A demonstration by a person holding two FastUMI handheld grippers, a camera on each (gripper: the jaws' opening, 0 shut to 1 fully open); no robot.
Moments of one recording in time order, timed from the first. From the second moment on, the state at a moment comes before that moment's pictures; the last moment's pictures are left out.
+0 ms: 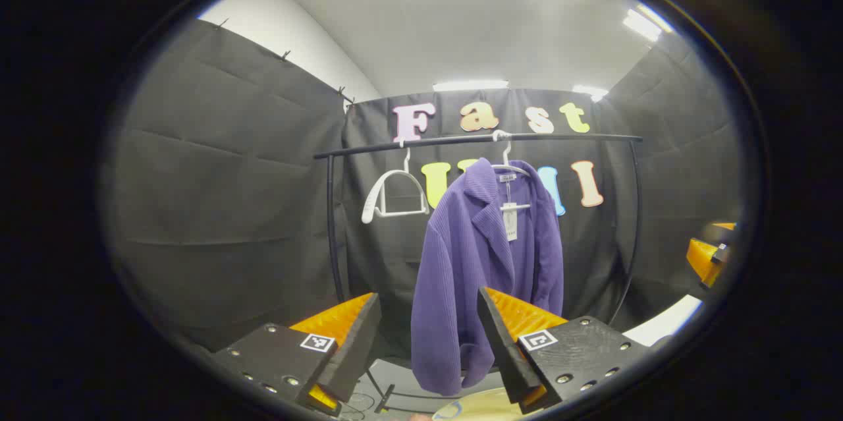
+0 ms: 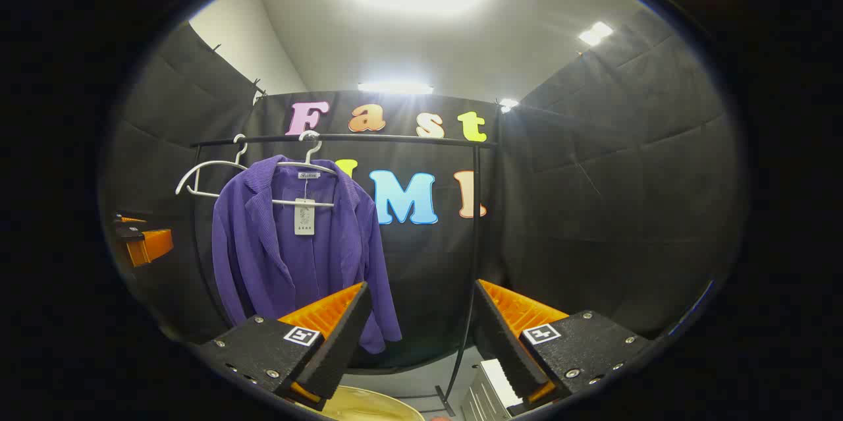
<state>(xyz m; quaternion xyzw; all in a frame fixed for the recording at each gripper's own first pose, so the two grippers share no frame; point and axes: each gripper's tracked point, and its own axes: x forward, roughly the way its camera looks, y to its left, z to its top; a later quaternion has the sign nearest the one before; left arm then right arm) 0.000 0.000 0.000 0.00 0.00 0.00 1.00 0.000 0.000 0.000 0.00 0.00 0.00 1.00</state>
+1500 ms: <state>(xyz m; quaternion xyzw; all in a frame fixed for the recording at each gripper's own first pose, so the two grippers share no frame) 0.062 0.008 0.033 -0.02 -0.01 -0.06 1.00 0.056 0.046 0.033 -0.01 -0.02 0.00 1.00</state>
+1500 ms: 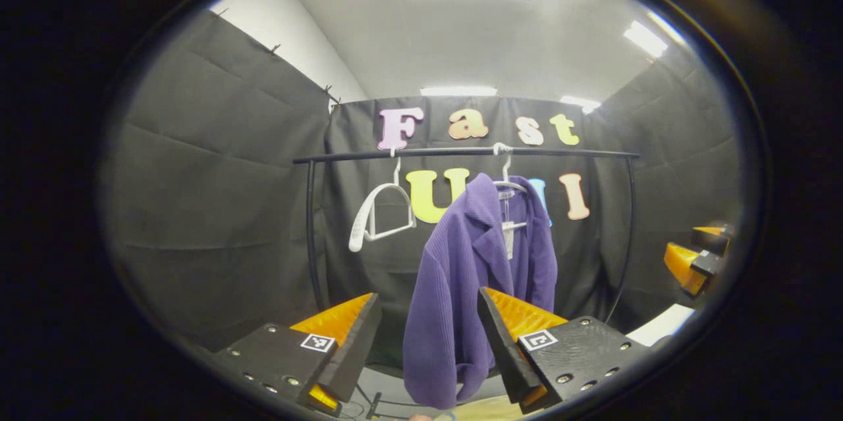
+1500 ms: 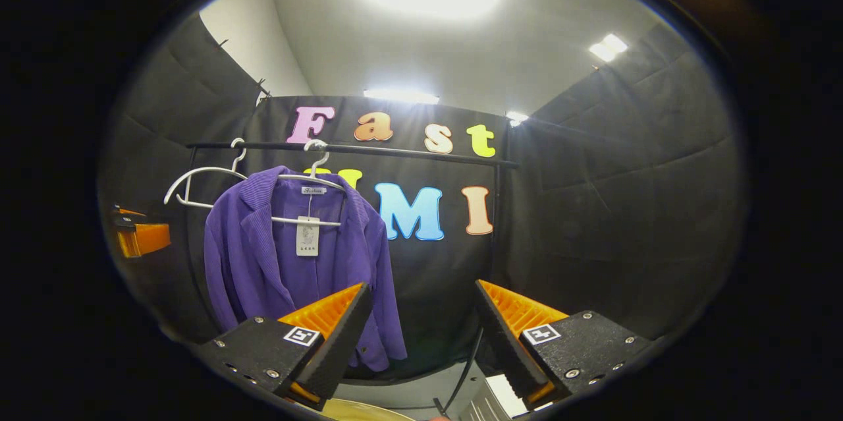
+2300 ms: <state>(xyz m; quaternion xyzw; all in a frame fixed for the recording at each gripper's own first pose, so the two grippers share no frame) 0.140 -0.082 0.071 -0.02 -0.01 -0.06 1.00 0.206 0.085 0.066 0.06 -0.02 0.11 0.99</state>
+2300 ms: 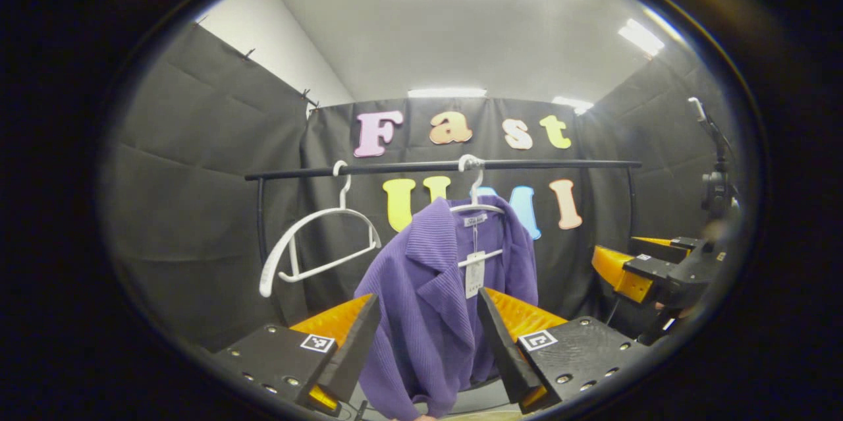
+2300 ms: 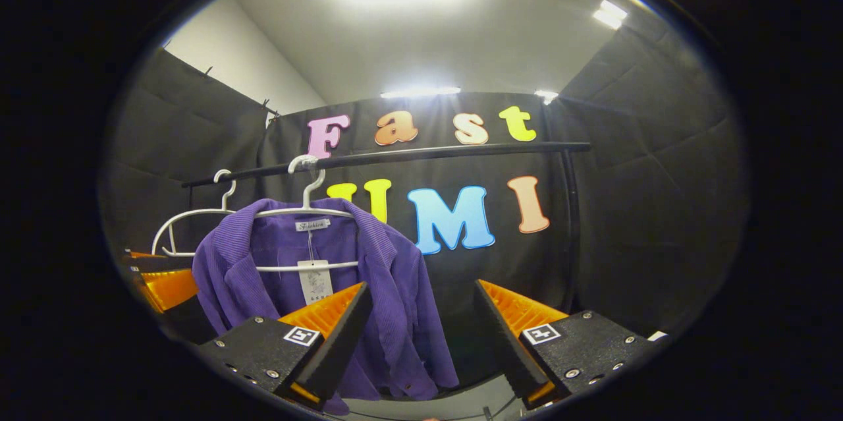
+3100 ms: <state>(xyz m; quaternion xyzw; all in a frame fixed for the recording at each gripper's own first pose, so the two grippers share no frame) 0.235 -0.107 0.031 -0.01 0.03 0.03 1.00 0.315 0.150 0.029 0.07 0.01 0.20 0.98</state>
